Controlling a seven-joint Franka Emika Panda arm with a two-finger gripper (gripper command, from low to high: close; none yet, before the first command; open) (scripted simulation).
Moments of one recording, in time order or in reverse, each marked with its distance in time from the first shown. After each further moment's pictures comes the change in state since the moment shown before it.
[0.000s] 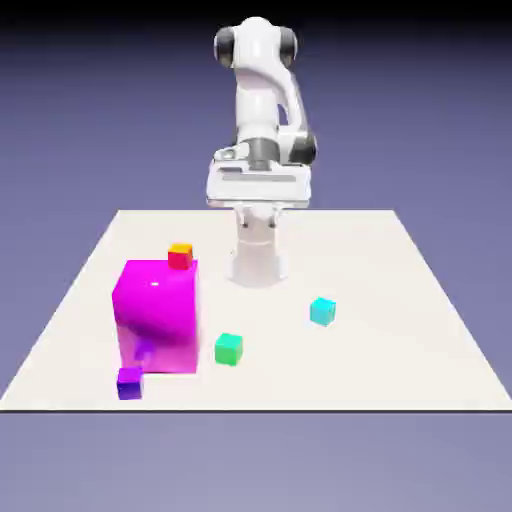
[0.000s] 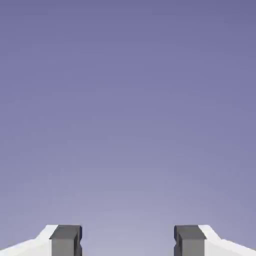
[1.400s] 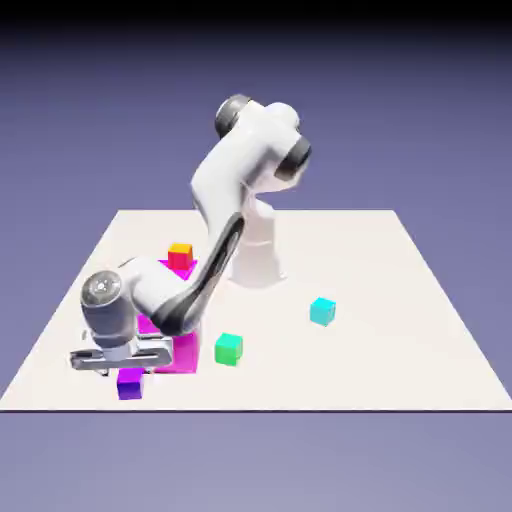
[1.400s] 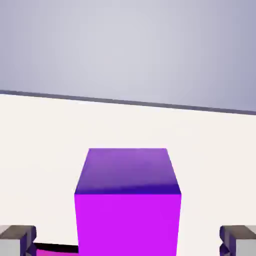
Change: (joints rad) arm 0.215 1.428 -0.713 0.936 0.470 -0.840 -0.754
